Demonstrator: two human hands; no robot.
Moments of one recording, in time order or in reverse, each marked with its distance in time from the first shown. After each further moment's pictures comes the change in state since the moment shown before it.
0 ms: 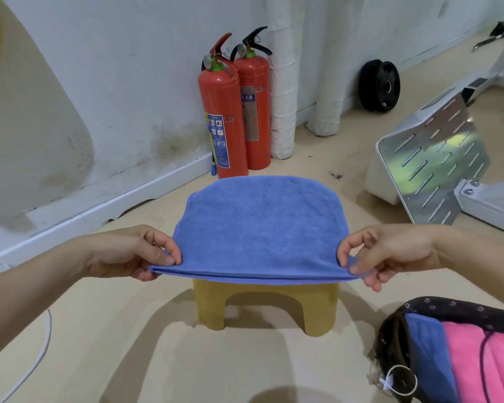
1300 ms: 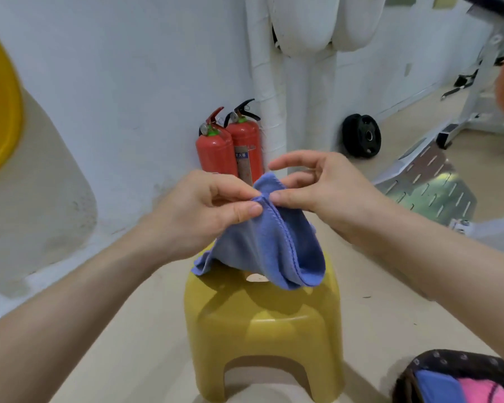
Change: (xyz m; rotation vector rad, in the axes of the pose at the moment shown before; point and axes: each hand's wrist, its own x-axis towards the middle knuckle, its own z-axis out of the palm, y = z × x) left_hand -0.043 0.165 0.098 0.423 0.448 0.976; right_hand -0.052 -0.152 0.037 0.217 0.642 -0.816
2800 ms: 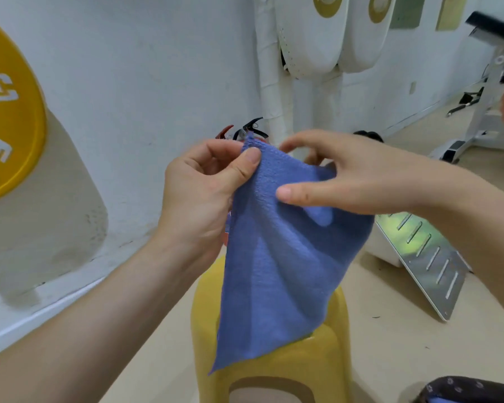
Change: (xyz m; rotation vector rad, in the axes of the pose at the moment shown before) left_hand 0.016 0.035 0.008 -0.618 0.567 -0.060; right_hand 0.001 -0.063 -0.024 -0.751 -0.205 -0.159
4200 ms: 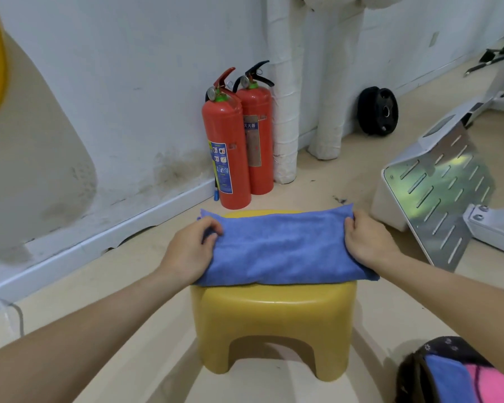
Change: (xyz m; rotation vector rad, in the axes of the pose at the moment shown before) left_hand -0.012 -0.185 -0.122 1.093 -0.174 -0.210; right_hand 0.003 0.199 0.163 -0.140 0.208 0.662
